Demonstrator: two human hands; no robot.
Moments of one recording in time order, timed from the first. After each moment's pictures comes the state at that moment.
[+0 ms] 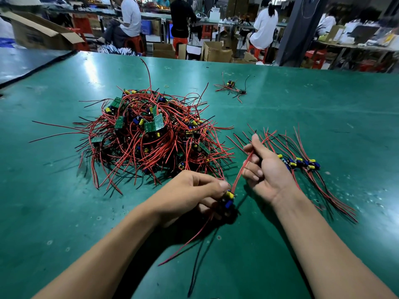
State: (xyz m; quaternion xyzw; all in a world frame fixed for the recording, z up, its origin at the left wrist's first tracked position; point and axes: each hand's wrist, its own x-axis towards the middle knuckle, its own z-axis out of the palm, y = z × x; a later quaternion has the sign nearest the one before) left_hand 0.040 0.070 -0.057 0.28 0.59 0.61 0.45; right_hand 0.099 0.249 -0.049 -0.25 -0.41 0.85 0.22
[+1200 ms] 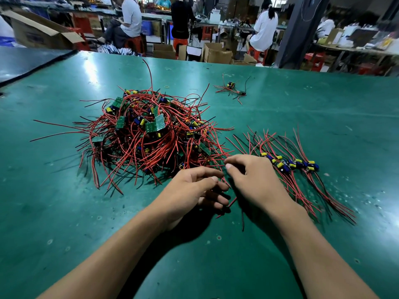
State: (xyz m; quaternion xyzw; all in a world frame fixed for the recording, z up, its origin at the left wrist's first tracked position) left_hand 0.044 0.079 -0.059 0.21 0.57 0.69 0.39; right_hand 0.108 0.243 -0.062 -0.17 -0.92 0.26 0.23
